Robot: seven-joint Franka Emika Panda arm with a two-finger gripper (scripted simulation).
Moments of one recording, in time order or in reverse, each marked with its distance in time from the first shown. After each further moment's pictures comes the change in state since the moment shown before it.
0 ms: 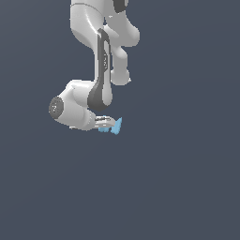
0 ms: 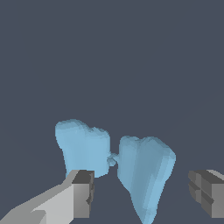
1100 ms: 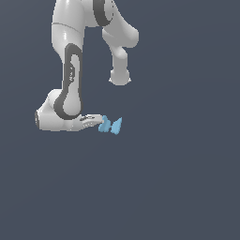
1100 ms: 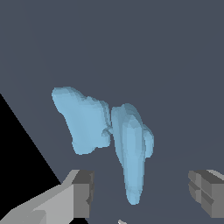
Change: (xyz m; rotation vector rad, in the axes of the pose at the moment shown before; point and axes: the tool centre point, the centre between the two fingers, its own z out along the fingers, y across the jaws) arm -0.026 0.035 0.019 0.408 -0.130 -0.061
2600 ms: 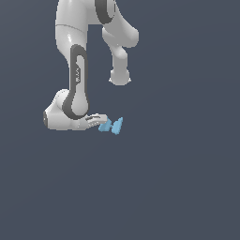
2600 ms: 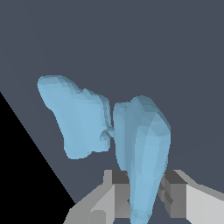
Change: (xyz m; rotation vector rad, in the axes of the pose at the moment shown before) arm -0.003 -0.007 0.027 0.004 -0.002 -0.001
